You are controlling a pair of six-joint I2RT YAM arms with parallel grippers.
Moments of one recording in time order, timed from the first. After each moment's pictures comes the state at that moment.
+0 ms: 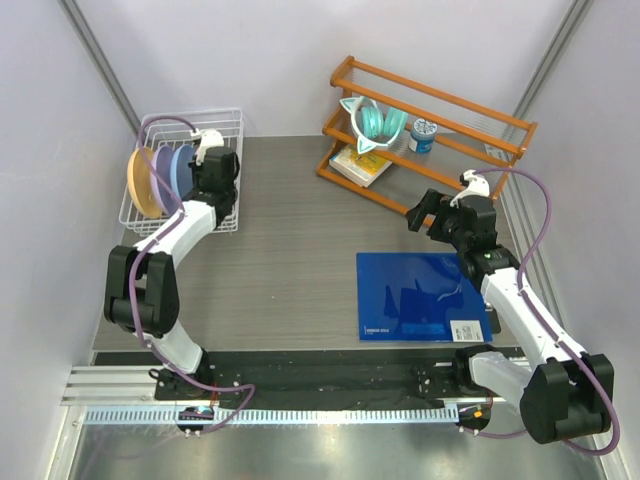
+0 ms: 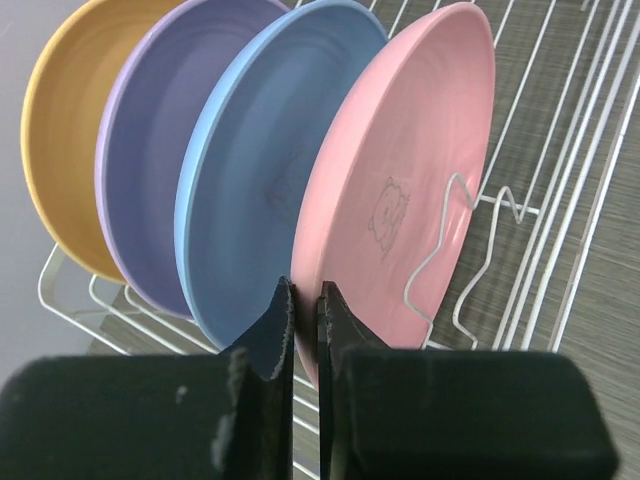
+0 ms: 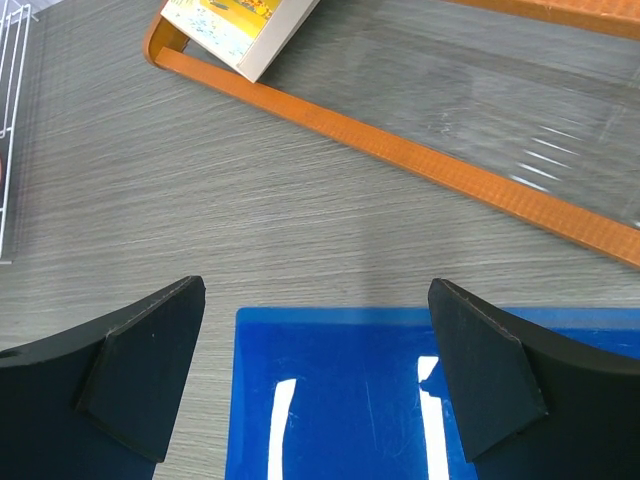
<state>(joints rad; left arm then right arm) -0.21 1.66 1.19 -0.01 -0.74 -0.03 0.15 1.05 0.72 -0.10 -0.03 0.42</state>
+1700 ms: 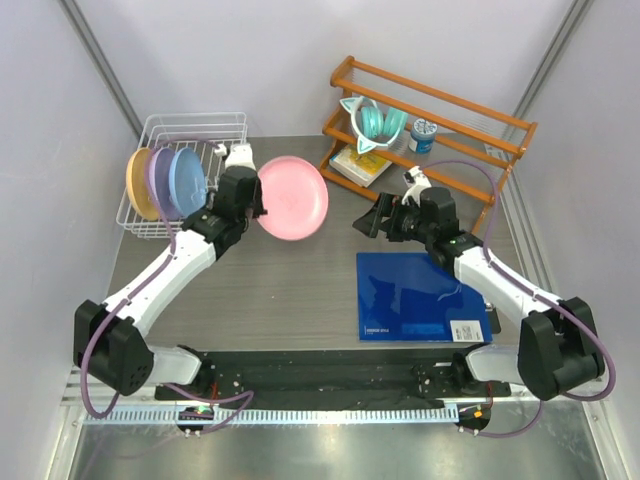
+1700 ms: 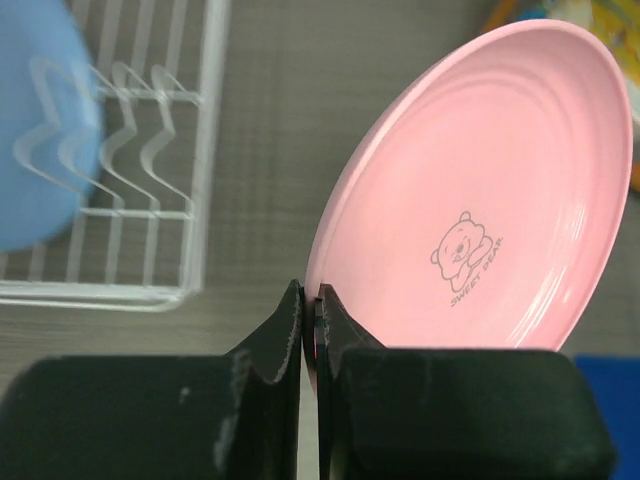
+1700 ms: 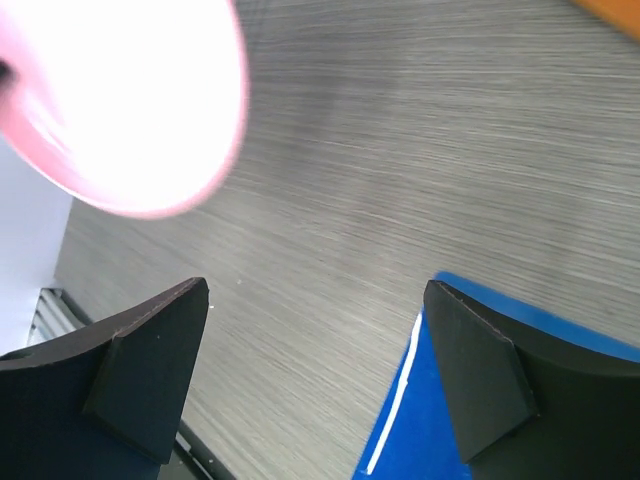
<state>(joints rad) -0.48 1.33 1.15 -0.31 -0.46 -0.28 0.34 1.28 0.78 0.06 -0.35 0.53</state>
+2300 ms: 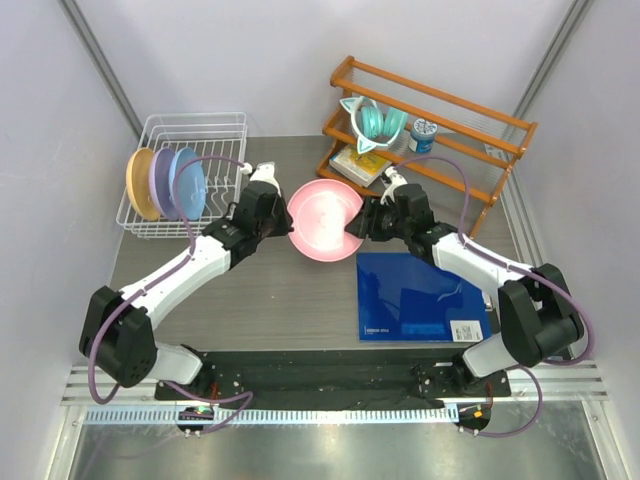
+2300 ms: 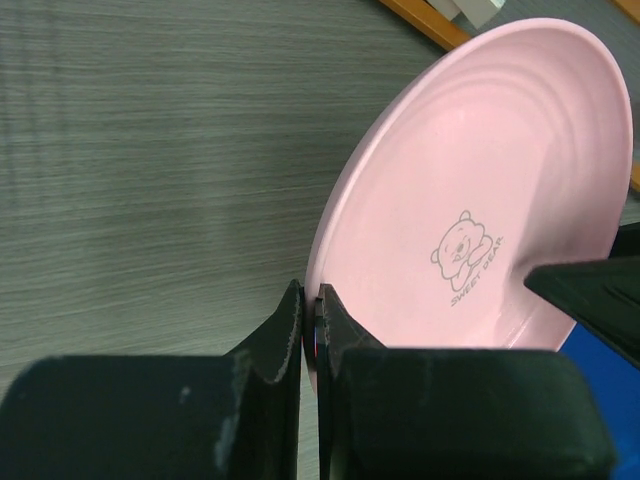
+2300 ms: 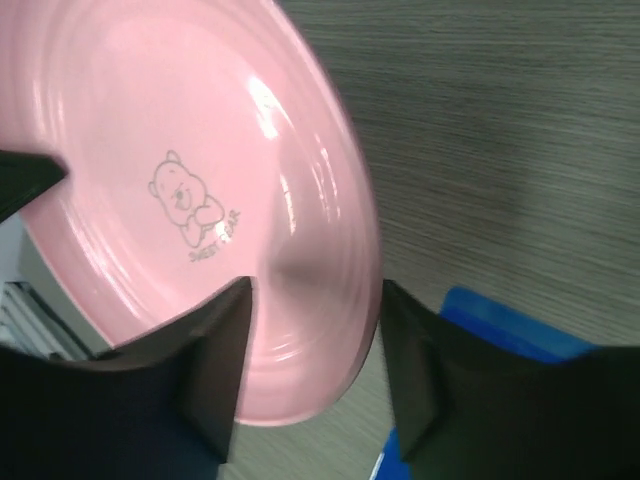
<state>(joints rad) -0.57 1.39 1.03 -0.23 -0.18 -0.52 0.44 1.46 0.88 0.06 -0.28 0.54</state>
